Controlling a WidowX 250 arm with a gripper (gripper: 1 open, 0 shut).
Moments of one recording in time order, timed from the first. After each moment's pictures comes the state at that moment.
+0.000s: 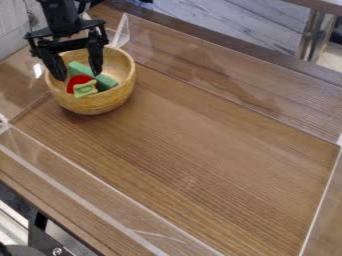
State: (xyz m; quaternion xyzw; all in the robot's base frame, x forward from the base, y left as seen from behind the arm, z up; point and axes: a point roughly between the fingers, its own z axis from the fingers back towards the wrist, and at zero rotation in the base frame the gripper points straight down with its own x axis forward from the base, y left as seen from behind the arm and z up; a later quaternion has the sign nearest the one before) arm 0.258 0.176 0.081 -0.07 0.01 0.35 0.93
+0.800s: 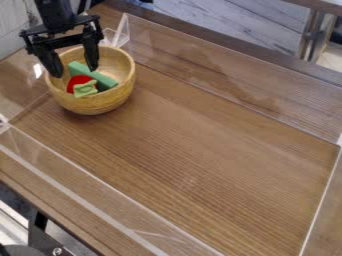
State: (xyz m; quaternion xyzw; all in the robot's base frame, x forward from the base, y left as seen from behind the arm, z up) arm 0.256 0.180 0.084 -0.08 0.00 0.36 0.93
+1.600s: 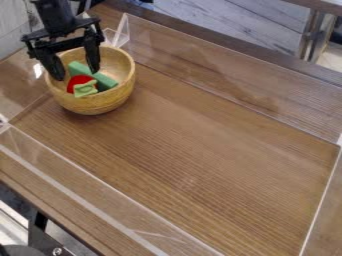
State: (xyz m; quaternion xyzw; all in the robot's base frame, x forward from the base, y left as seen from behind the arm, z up) arm 0.260 0.176 0.077 -0.10 0.00 0.36 0.93
